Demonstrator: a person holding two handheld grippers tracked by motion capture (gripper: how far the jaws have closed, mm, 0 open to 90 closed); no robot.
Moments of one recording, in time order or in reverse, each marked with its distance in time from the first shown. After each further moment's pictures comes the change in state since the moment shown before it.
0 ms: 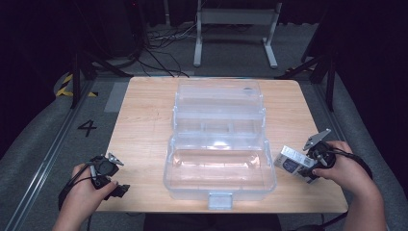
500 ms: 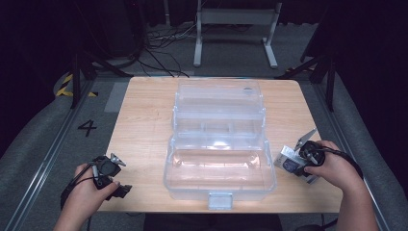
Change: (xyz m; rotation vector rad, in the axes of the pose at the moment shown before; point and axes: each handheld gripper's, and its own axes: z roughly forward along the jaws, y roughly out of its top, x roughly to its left) left arm -0.004 0.002 0.003 0.002 -0.019 0.006; right arm -0.004 0.013 0.024 0.076 0.086 -0.022
